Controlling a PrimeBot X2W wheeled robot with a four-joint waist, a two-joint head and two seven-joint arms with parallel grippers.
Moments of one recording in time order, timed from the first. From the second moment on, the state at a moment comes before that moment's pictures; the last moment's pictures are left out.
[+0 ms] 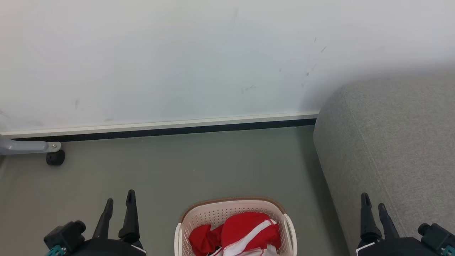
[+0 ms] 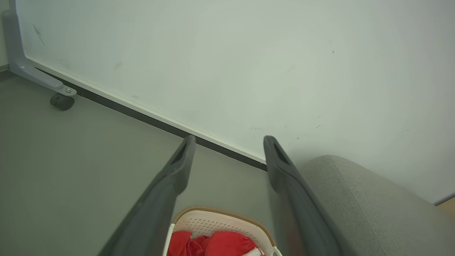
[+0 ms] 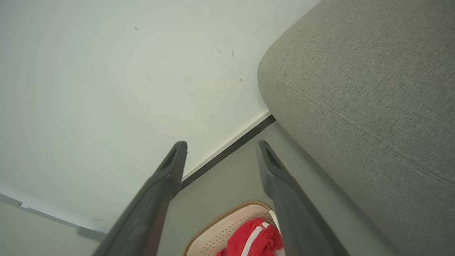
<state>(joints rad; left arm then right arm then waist) -0.03 0.09 -0.11 0.20 -0.74 0.02 -0.12 -0.01 -0.06 0.08 0.19 0.77 -0.03 -0.12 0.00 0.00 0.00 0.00</state>
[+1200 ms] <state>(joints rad) 0.03 0.11 -0.14 0.18 -0.24 0.09 -0.25 0.04 -0.07 0.17 0.13 0.27 -0.10 -0.25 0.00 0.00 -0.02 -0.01</state>
